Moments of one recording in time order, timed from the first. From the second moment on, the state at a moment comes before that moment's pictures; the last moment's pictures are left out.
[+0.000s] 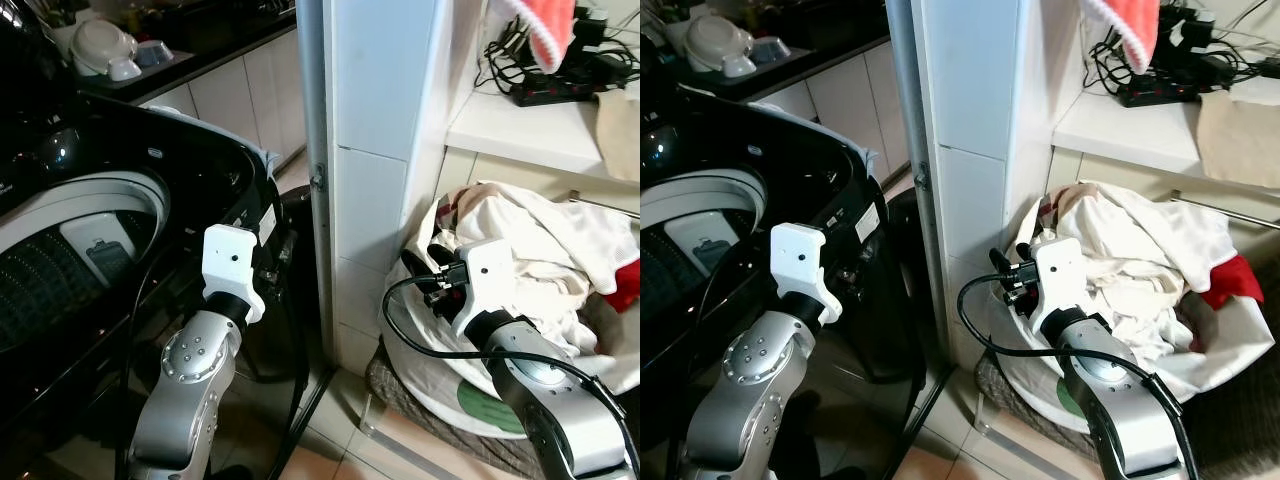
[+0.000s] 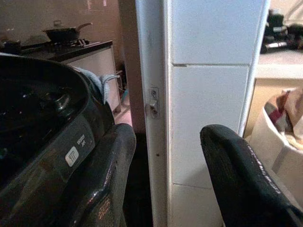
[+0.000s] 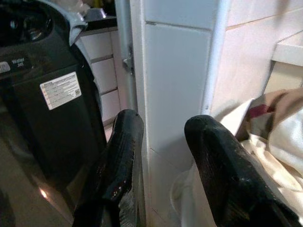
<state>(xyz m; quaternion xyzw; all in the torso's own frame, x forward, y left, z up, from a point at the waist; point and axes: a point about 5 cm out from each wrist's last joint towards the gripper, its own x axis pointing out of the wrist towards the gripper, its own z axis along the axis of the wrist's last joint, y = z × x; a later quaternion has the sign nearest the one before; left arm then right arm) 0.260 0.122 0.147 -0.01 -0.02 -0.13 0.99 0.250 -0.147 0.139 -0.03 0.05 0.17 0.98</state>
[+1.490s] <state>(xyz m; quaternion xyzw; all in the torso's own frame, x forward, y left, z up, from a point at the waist) 0.276 0.120 0.152 -0.01 -0.04 -0.14 0.99 0.295 -0.185 0.148 -0.05 0.06 0.08 0.99</state>
